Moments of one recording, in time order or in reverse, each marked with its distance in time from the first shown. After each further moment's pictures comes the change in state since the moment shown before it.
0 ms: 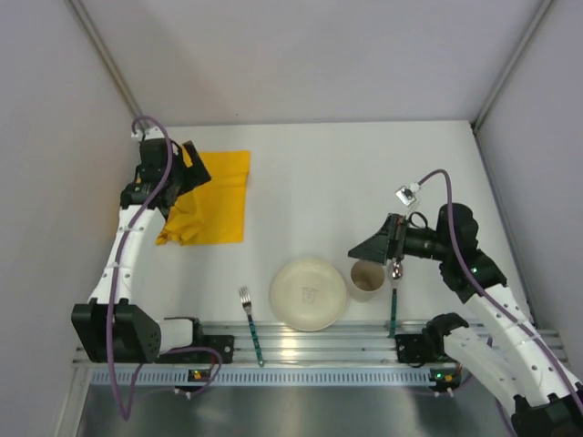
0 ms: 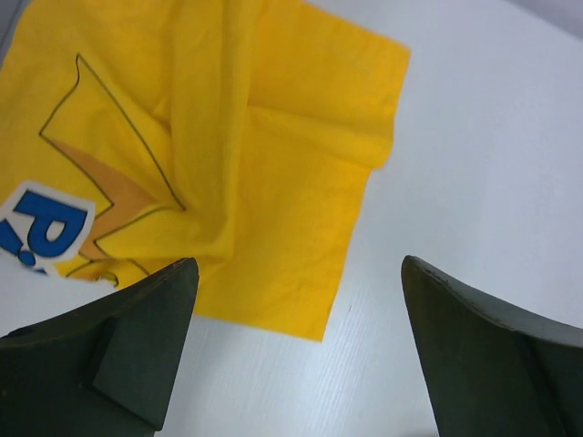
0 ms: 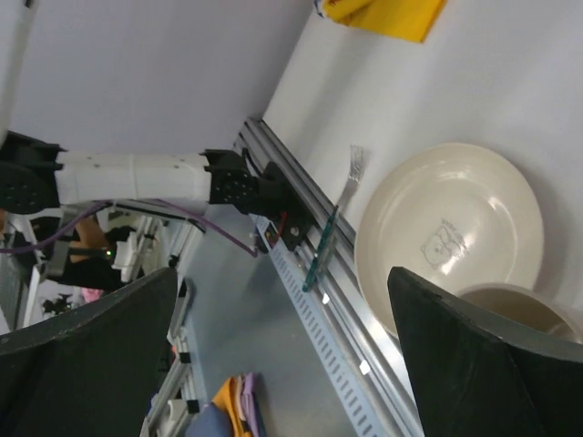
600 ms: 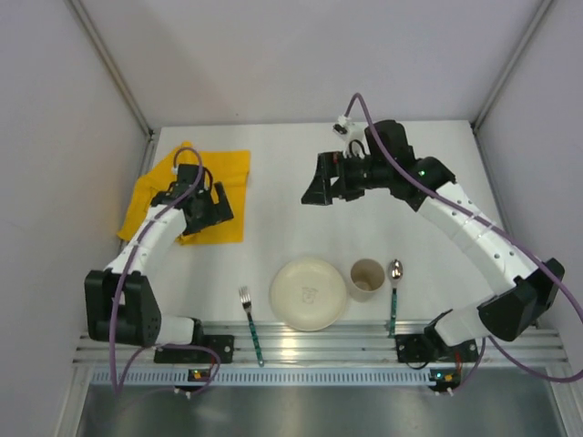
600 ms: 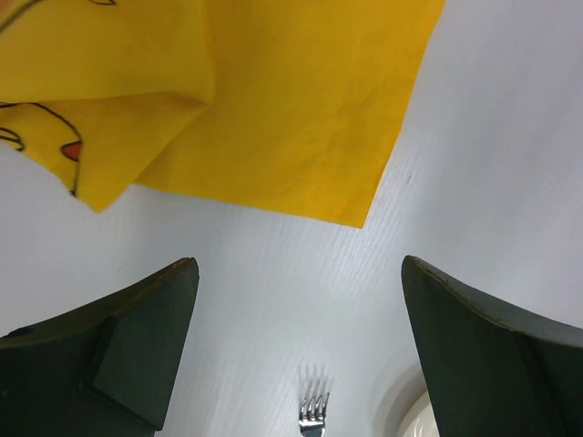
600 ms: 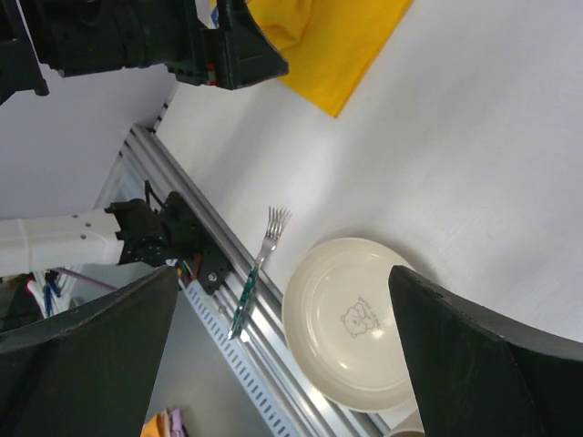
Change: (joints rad) left arm -0.068 0.050 -0.226 -0.145 0.056 -0.046; right arm 0.269 0.733 0.844 -0.343 0.349 -0.280
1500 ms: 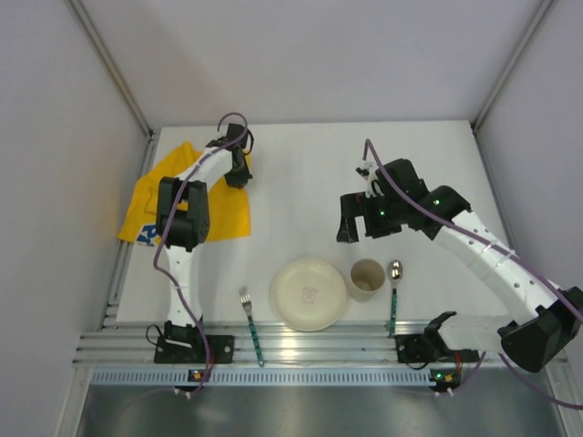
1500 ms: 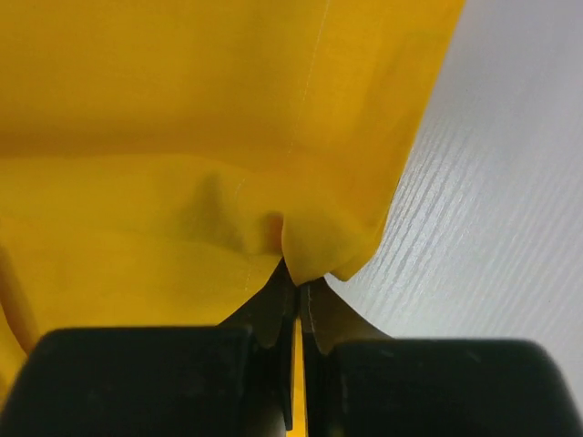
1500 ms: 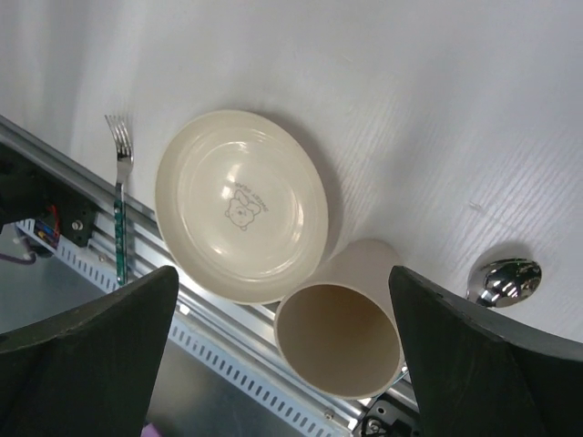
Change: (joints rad) left arm -0.122 0.947 0.813 0.002 -0.145 -0.018; right arm -0.002 -0.215 -0.274 -0.255 0.291 -0.058
